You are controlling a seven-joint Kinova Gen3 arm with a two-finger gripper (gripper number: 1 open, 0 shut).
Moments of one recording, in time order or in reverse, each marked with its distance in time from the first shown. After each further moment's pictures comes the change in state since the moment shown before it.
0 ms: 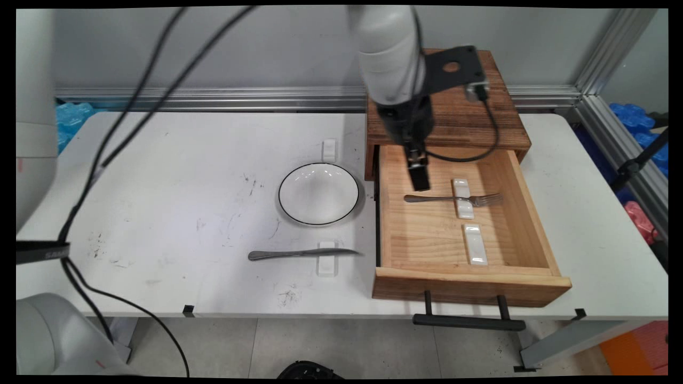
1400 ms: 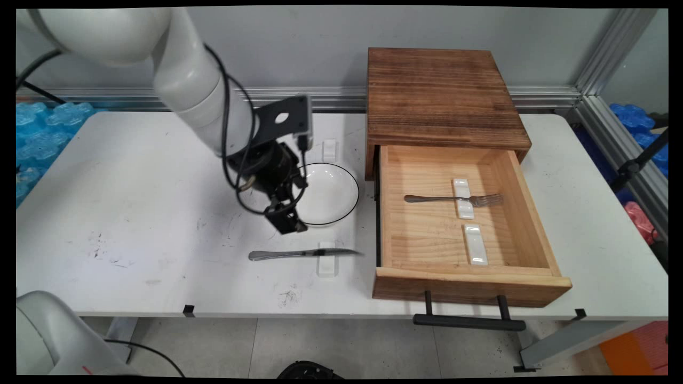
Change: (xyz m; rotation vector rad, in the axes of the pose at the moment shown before) arm -0.211 0.047 -0.035 -0.047 -0.010 -0.075
